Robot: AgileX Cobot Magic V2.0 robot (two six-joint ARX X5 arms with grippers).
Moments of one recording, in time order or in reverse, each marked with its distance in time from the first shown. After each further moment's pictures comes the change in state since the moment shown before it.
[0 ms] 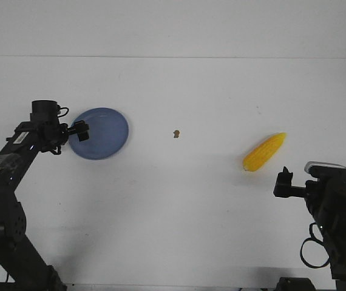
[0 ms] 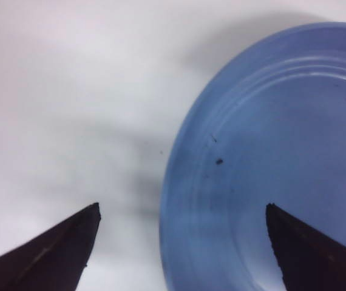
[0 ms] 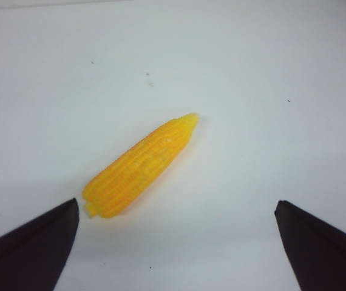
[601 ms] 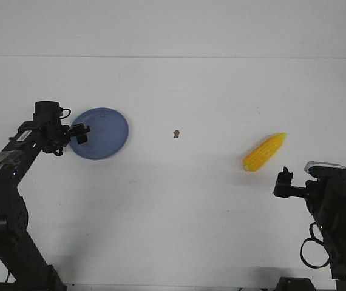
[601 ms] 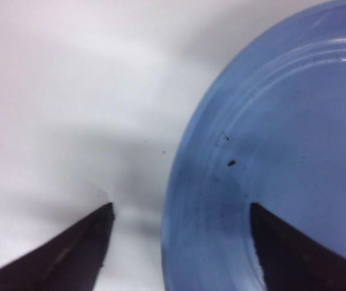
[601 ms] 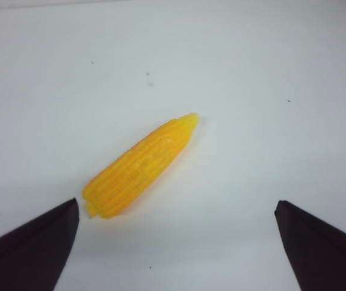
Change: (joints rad) left arm 0.000 0.035 0.004 -0.007 0.000 0.000; right arm 0.000 0.000 0.000 0.000 0.000 0.000
